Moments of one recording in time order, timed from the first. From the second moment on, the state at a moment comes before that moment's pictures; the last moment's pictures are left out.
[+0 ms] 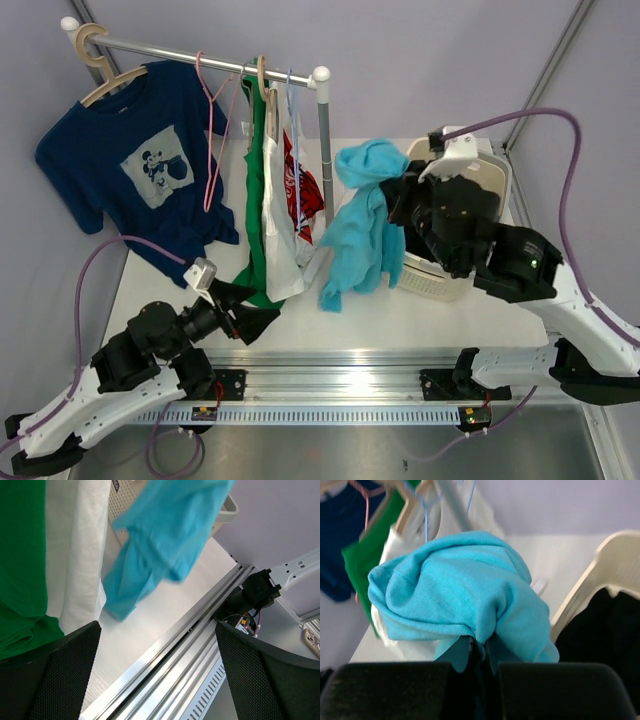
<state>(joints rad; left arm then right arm) -1.01 0.18 0.58 -0.52 -0.10 -0.51 1.09 1.15 1.62 -0.71 0.71 0.46</state>
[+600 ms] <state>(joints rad) -1.01 0.20 0.58 -0.52 -0.10 -0.51 0.73 1.34 2.10 -0.25 1.00 -0.25</state>
